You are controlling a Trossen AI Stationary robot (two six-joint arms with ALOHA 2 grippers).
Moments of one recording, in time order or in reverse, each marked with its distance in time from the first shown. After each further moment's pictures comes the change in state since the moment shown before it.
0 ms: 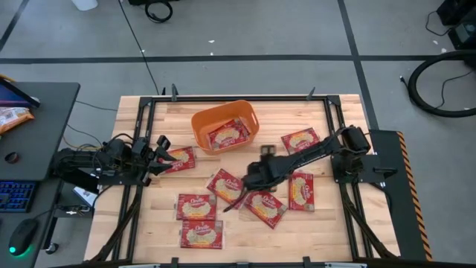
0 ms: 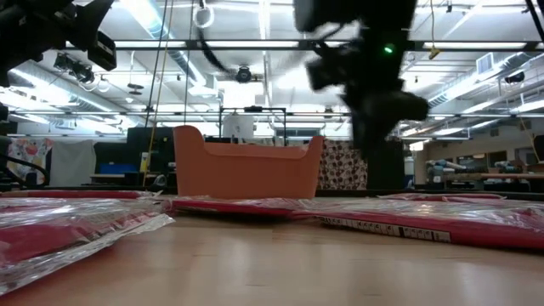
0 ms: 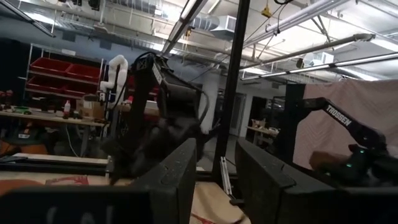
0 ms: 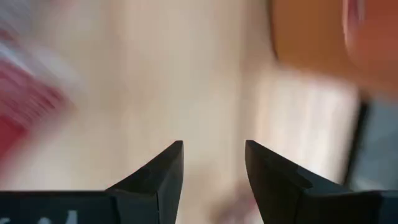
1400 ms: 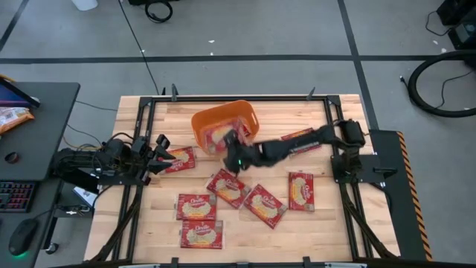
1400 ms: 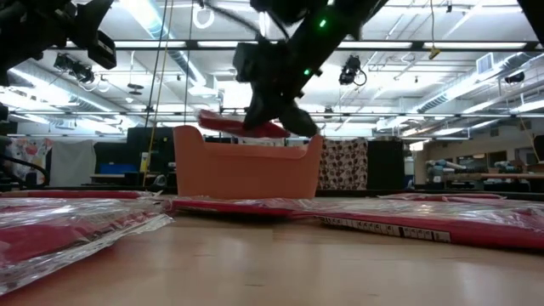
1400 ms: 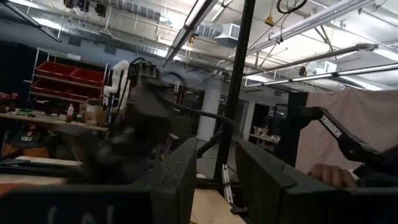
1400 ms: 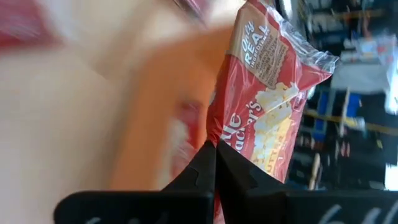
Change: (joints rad) left arm 0.001 0.000 0.000 0.026 -0.023 -0.020; right arm -0.197 0.009 -0.048 0.960 0.071 -1.232
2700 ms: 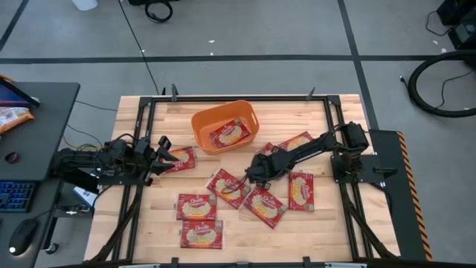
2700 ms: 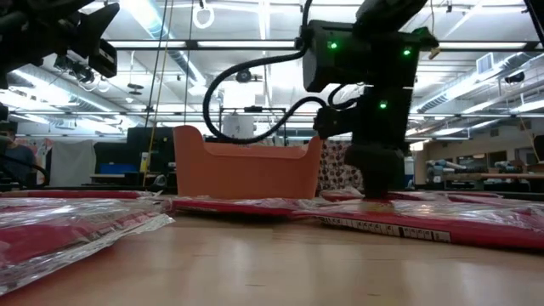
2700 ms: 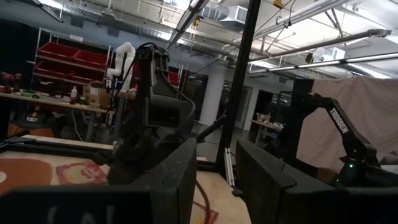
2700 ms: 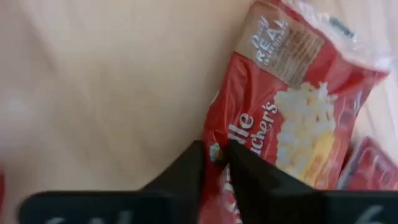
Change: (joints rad) left arm 0.000 0.000 0.000 -0.076 0.000 -0.005; right arm 0.118 -0.008 -0.195 -0.625 -0.268 1.580
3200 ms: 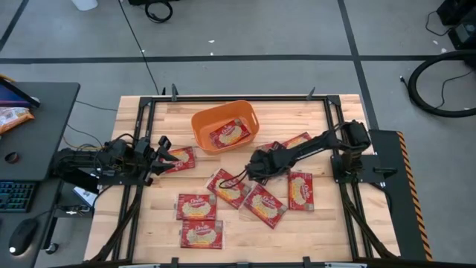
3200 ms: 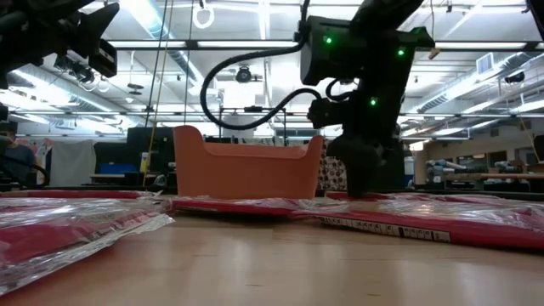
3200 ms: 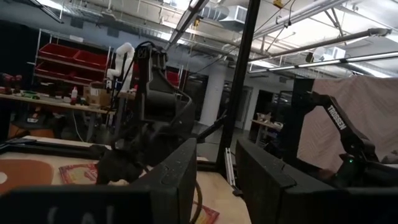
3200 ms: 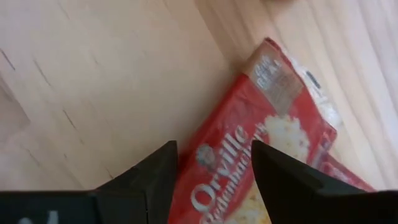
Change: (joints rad) left arm 0.000 0.000 0.000 0.000 0.000 0.006; right arm -0.029 -0.029 -0.002 0.036 0.132 0.039
